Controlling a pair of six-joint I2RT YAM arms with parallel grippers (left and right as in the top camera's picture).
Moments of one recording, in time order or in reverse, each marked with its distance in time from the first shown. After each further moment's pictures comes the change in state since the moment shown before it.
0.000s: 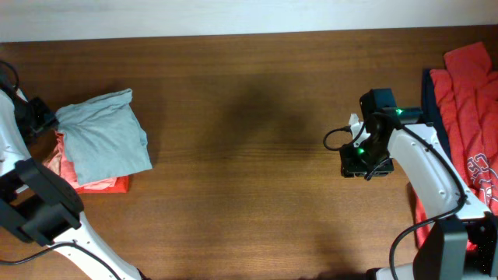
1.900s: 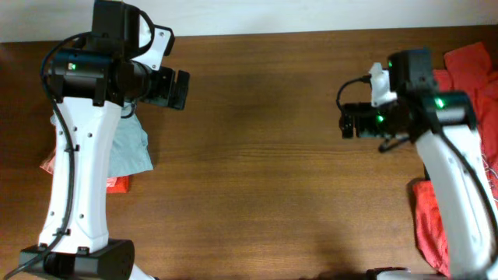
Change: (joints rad) left arm -0.694 -0.474 -0.052 -0.058 0.102 0.288; right arm 0.000 -0.151 0.293 0.003 0.011 0.034
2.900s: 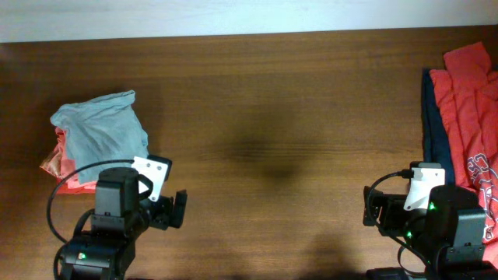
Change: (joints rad) left arm 0.000 -0.972 -1.251 0.426 -0.014 -0.005; right arm 0.000 -0.852 -0.505 0.016 0.079 0.084
